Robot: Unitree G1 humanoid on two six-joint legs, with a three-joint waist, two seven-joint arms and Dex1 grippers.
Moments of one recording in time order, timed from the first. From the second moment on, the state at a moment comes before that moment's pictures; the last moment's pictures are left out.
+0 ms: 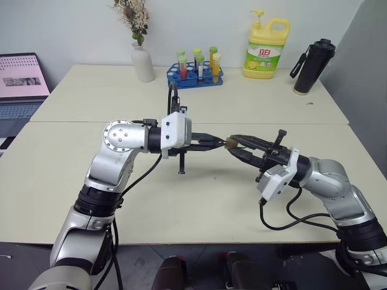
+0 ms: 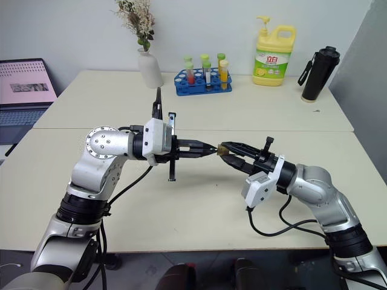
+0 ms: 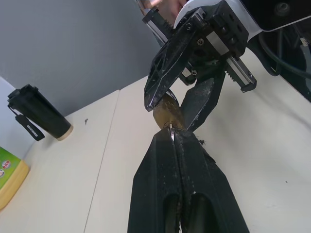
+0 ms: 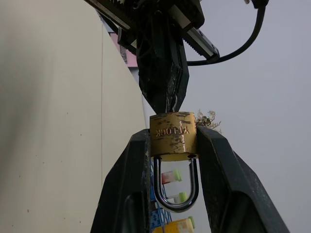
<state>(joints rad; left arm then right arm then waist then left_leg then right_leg) -0.70 0.54 -0.15 -0.07 -0.34 0.13 -1.23 -0.38 -0.65 0.15 -0.18 -0.26 -0.62 0.54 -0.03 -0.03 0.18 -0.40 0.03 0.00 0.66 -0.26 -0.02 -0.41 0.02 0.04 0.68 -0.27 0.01</state>
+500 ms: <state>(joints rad) -0.76 0.57 -0.07 -0.07 -0.64 0.77 -1.13 -0.40 -0.64 0.15 -0.18 -0.26 -0.62 0.54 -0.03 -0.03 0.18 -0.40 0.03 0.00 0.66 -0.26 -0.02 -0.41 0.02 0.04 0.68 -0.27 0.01</state>
